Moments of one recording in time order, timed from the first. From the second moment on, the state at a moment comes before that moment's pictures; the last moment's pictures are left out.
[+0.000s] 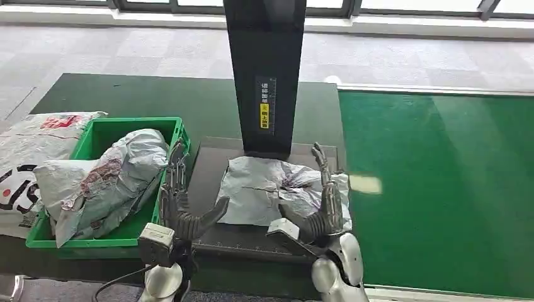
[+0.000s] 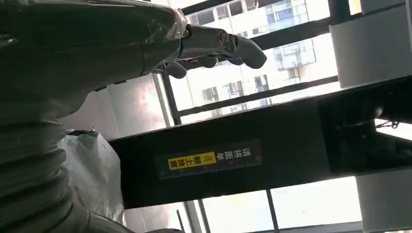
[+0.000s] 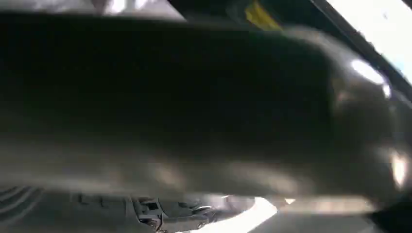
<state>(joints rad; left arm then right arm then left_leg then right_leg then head) -0.03 -0.28 -0.04 -1.44 -0.27 0.24 -0.65 -0.09 0.29 0.16 -1.39 1.02 -0.70 -0.66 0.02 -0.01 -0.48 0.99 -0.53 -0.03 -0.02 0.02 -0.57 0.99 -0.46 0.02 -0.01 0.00</state>
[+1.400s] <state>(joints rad) -0.57 -0.36 -0.27 -0.47 -1.05 0.38 -0.10 0.00 0.29 0.08 -2.00 0.88 -0.70 -0.70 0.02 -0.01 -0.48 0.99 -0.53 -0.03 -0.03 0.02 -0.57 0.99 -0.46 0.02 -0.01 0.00</state>
